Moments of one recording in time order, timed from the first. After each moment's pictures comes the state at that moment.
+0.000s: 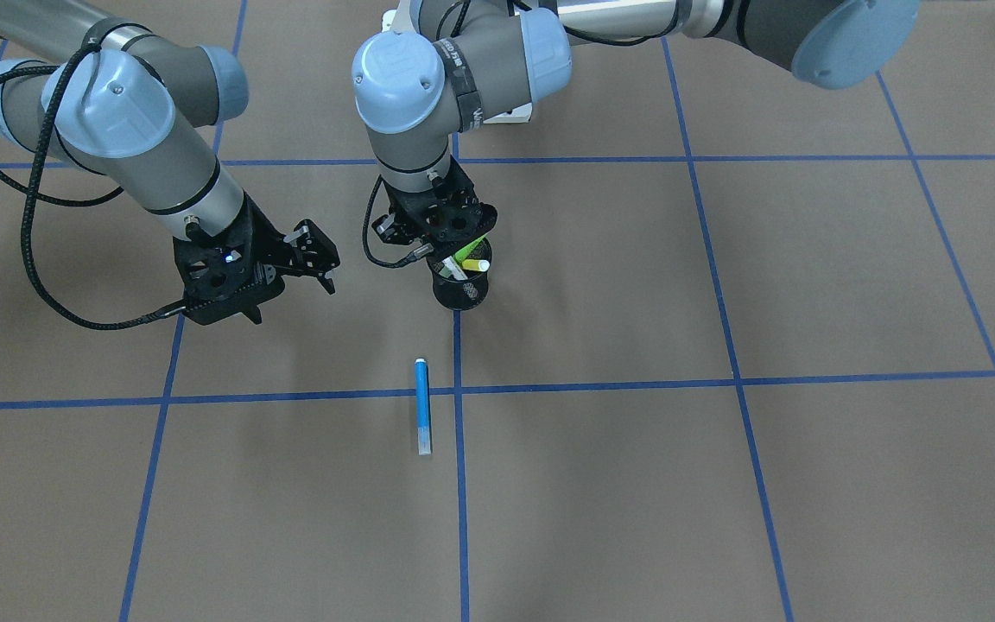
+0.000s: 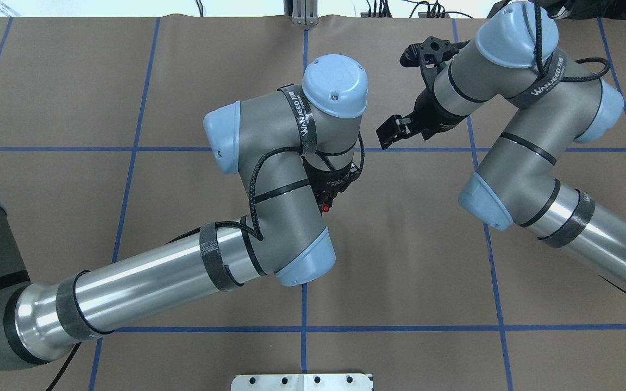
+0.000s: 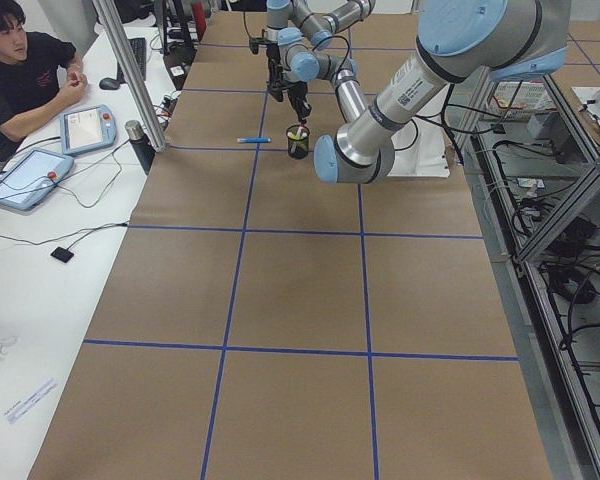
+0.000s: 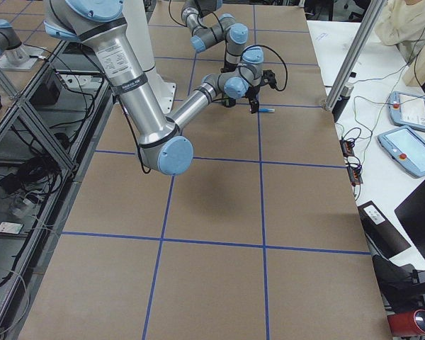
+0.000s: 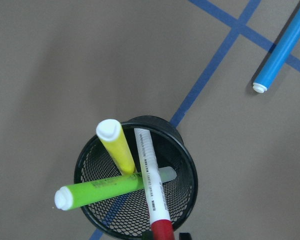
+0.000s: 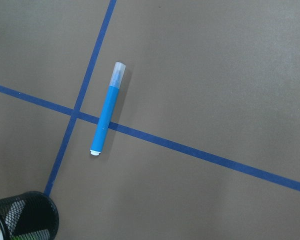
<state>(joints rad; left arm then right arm) -0.53 -2.64 -1.38 -1.35 -2.03 -1.73 0.81 -1.04 1.71 -1.38 2.13 0.77</state>
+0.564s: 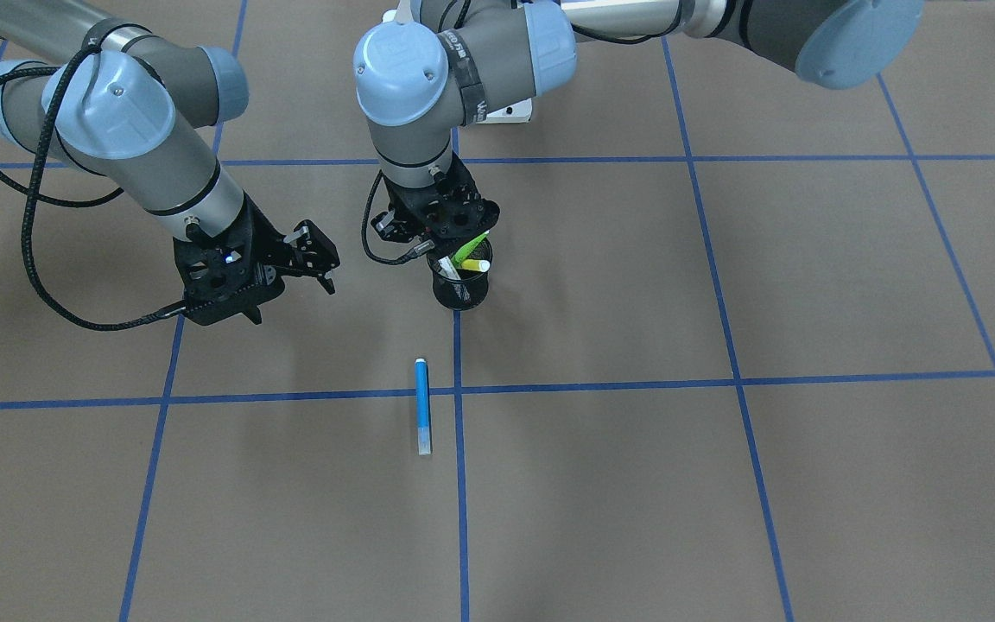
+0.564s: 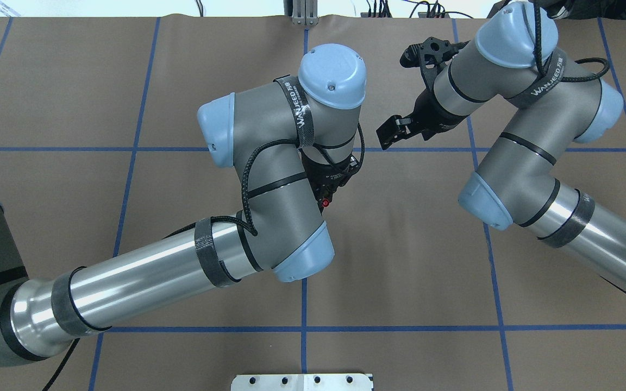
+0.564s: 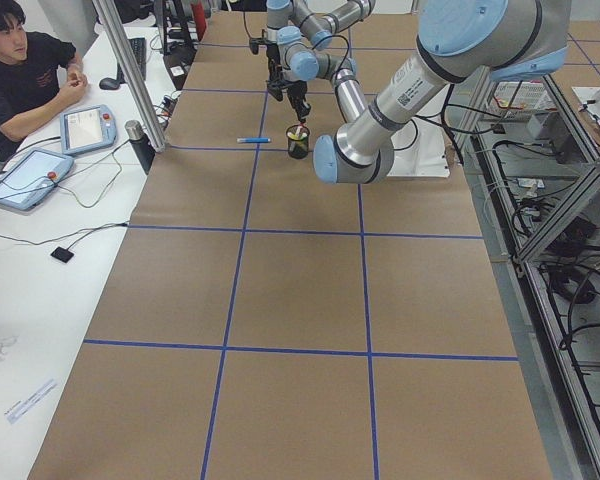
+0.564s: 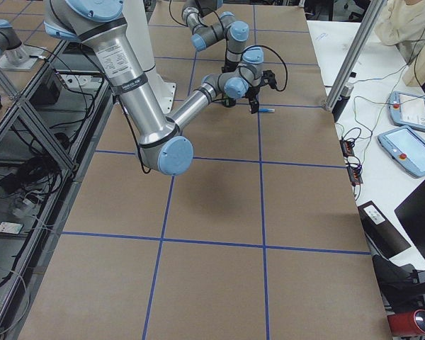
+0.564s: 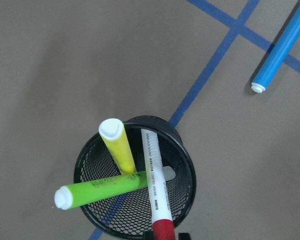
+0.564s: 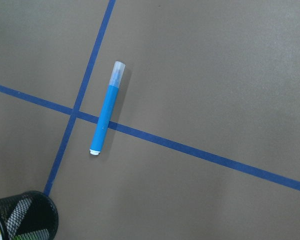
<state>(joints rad) -0.55 -2.64 -1.43 -1.32 -2.04 -1.73 0.81 -1.04 1.71 -1.38 2.14 0.77</state>
